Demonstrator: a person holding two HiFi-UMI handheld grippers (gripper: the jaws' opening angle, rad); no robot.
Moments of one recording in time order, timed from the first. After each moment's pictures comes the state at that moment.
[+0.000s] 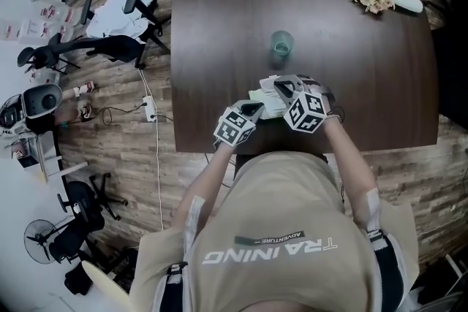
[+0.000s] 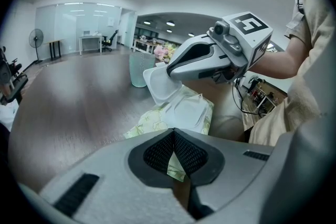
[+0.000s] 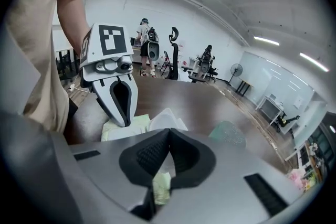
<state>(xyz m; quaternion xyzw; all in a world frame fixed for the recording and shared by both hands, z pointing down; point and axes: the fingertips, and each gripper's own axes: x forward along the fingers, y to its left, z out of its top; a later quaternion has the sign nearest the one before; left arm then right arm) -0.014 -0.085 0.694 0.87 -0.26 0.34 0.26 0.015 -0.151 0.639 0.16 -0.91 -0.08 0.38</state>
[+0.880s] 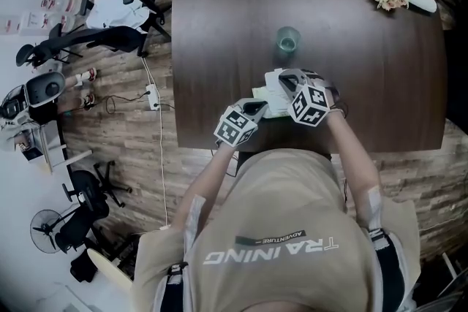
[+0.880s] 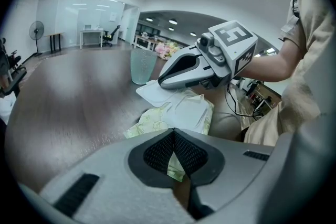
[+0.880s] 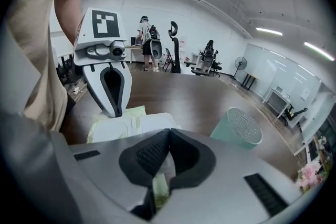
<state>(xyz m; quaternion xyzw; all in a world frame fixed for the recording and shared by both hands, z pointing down) -0.017 -0.085 0.695 0.86 -0.25 0.34 0.28 0.011 -0.166 0.675 0.14 -0.91 -0.04 0.39</state>
